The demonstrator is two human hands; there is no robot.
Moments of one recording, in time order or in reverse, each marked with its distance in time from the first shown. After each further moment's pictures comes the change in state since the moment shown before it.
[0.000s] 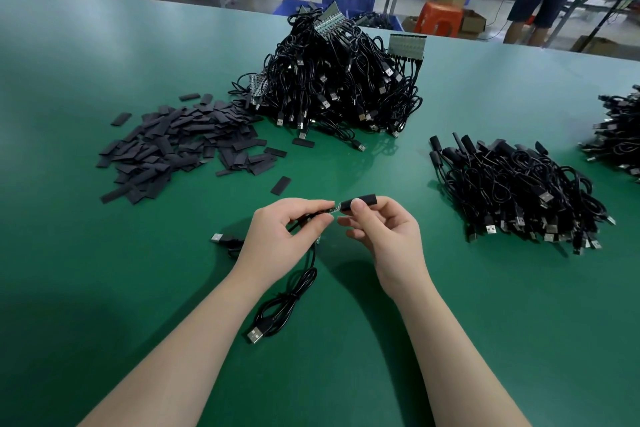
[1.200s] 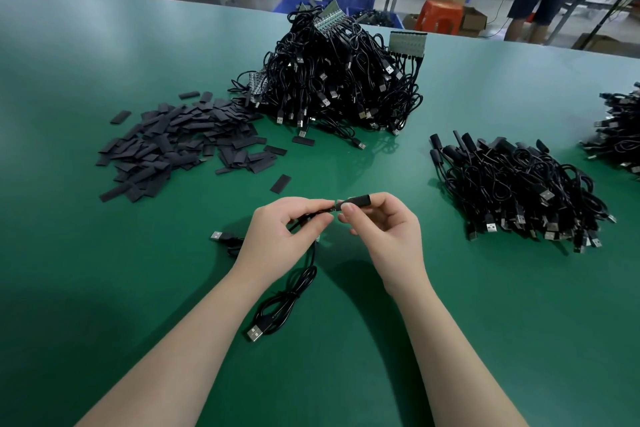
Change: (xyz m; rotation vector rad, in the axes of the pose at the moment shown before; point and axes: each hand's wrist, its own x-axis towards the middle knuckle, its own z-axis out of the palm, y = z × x) left_hand 0.000 -0.004 0.001 0.000 -0.003 0.024; right_hand -0.001 0.002 0.001 -0.232 0.039 -0.141
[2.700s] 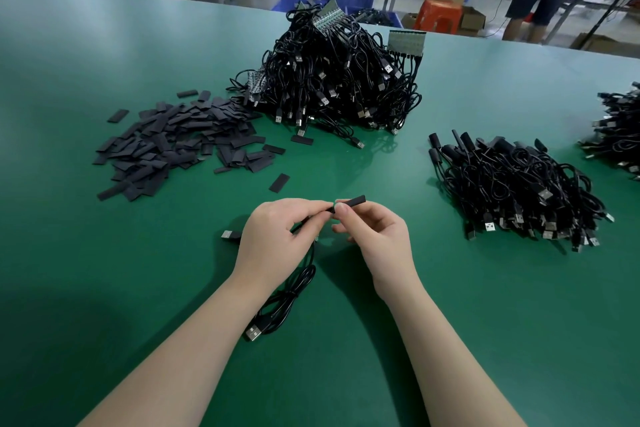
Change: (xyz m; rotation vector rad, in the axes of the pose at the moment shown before) left_hand -0.002 0.005 0.003 0.217 0.092 0.134; right_hand -0.002 0.001 0.007 0.121 -0.019 0.143
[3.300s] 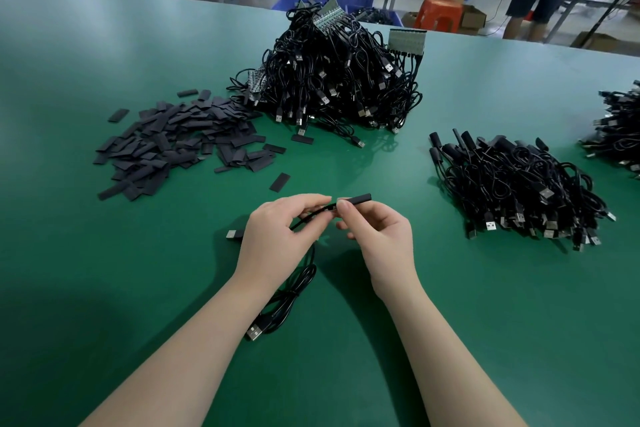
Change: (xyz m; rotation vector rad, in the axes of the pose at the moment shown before) left_hand -0.002 0.003 0.003 -0.081 0.045 -0.113; right_hand -0.001 -0.001 0.003 -0.071 0.040 -0.029
